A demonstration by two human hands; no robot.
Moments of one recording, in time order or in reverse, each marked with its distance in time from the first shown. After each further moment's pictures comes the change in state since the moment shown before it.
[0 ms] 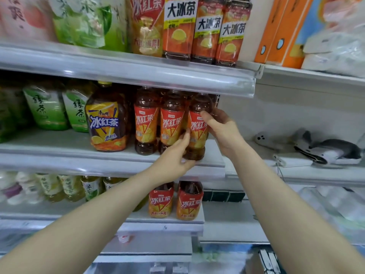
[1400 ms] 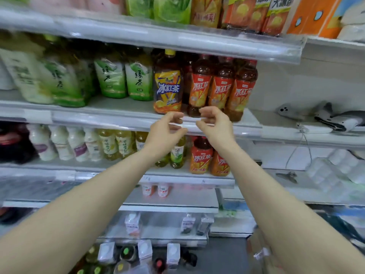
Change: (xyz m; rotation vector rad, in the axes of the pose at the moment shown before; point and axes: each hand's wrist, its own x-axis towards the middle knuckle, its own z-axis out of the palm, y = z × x) left_hand -0.160 -0.031 -0.105 -0.195 0.361 -0.192; right_hand -0.140 0.034 0.149 -0.525 0.068 -0.158
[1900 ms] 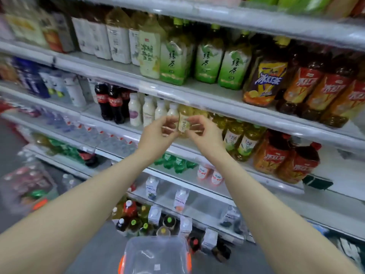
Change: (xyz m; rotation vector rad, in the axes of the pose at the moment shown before) left_hand -0.136 -0.084 -0.205 0.158 0.277 -0.182; right_hand -0.114 -0.089 0.212 0.093 -0.421 -0.170
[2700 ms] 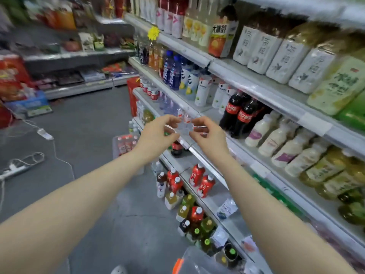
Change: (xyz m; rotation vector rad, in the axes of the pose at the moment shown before) left_hand -0.062 -0.167 -0.347 0.253 0.355 -0.238; right_hand 0.049 -0.159 0.373 0.233 -0.464 -0.156
